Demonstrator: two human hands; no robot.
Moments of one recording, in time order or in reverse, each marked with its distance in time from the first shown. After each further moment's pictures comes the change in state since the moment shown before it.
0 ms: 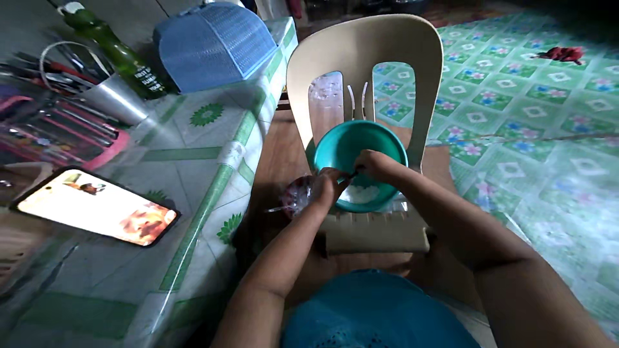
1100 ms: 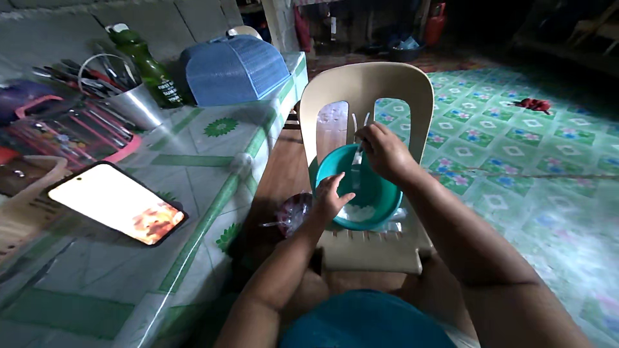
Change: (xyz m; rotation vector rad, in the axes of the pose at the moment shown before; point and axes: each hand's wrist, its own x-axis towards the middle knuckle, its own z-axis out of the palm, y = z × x) left_hand 0.002 0.004 -0.004 -0.239 0.208 0.061; right_hand -0.022 -0.083 -0.097 -0.109 0.538 -0.207
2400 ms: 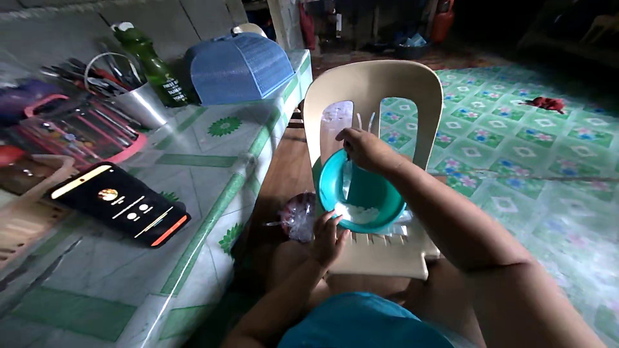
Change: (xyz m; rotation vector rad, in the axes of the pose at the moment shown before) left_hand -0.114 -0.041 0.046 0.170 0.297 0.196; right_hand 0.044 -0.003 0.021 0.095 -0.291 0.102
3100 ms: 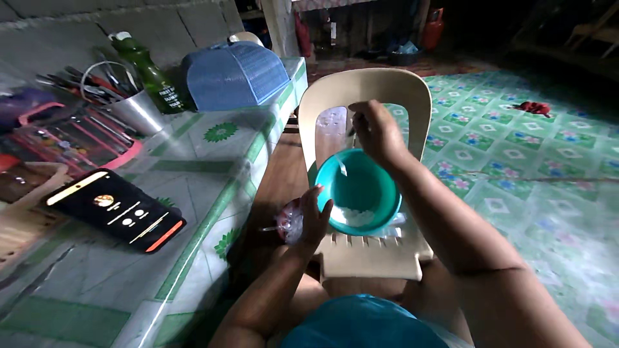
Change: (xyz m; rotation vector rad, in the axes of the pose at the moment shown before) left_hand 0.092 0.016 -0.045 -0.203 0.038 -0.175; right_hand -0.018 -0.007 -0.033 -0.006 0.435 -0.112
